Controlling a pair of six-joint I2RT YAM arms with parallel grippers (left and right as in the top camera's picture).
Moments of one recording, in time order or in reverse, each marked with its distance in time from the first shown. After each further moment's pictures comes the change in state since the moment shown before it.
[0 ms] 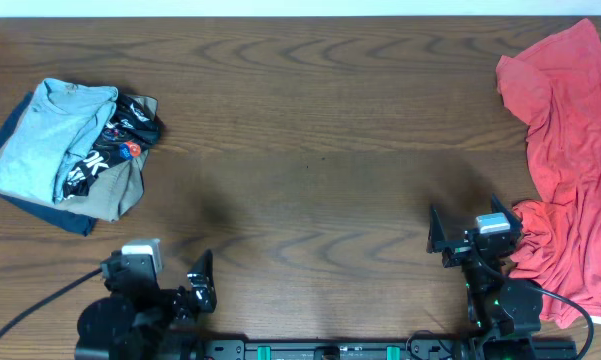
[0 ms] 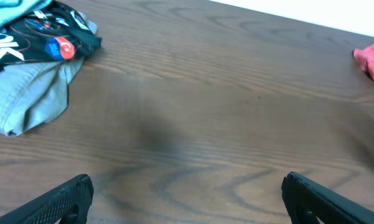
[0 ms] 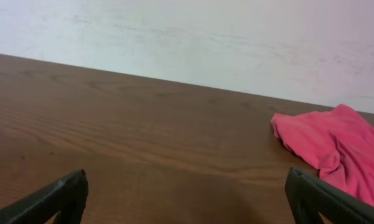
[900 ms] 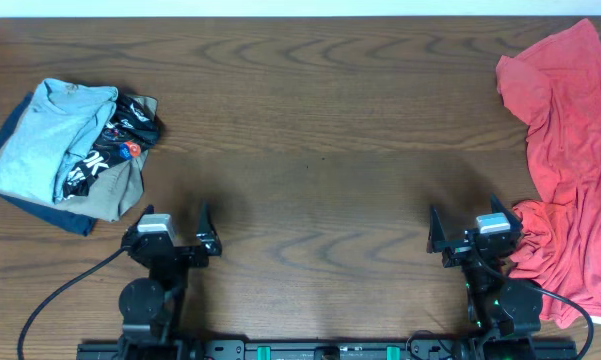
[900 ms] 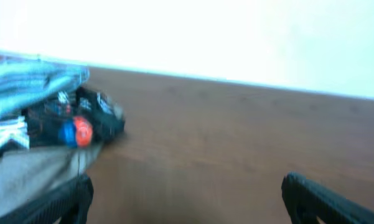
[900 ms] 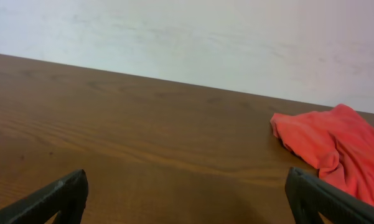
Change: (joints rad) left arm 0.067 -0.164 -0.635 0.888 -0.097 0.114; right arm 0.000 0.000 0.000 0.000 0.002 0.000
